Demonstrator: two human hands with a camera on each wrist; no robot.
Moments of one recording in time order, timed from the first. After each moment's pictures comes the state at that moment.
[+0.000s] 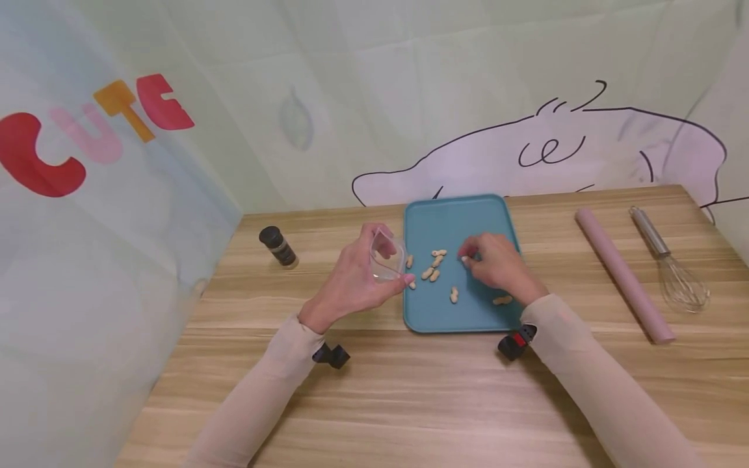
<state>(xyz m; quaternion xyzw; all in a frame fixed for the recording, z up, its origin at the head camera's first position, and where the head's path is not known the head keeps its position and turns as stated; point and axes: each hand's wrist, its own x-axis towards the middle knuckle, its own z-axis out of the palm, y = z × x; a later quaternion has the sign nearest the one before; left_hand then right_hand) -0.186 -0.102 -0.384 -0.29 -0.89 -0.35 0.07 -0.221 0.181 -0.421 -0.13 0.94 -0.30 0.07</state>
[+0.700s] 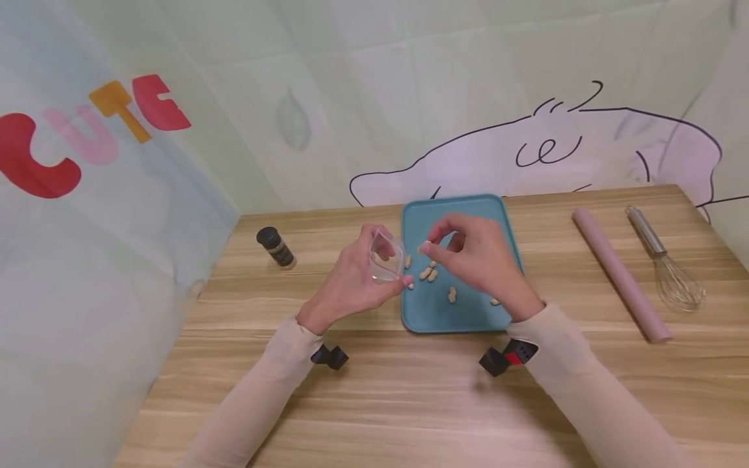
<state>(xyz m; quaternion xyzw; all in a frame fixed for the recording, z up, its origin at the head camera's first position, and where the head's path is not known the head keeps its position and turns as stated) -0.186 -0.102 -0.386 -0.30 -0.88 -0.35 0.06 -0.173 0.147 -0.354 -0.16 0.88 -0.44 -0.08</state>
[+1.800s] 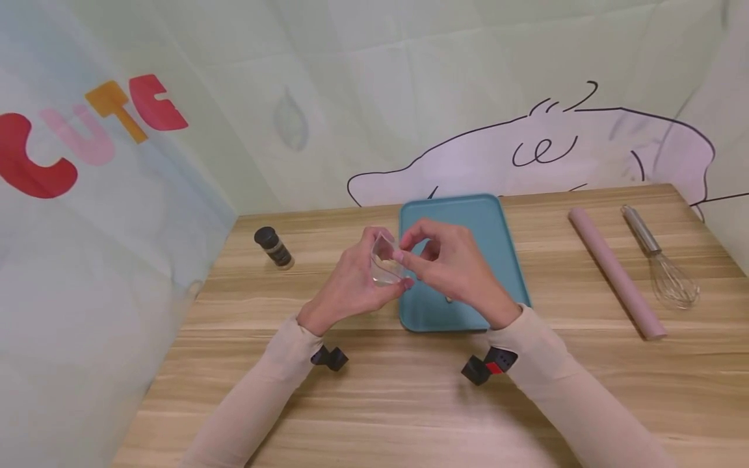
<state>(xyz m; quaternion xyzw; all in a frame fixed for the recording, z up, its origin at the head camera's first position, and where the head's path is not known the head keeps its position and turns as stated) -0.185 -0.100 -0.388 -0.32 -0.87 -0.36 0.06 -0.161 0.120 -0.351 -0.20 0.83 -0.52 -0.03</state>
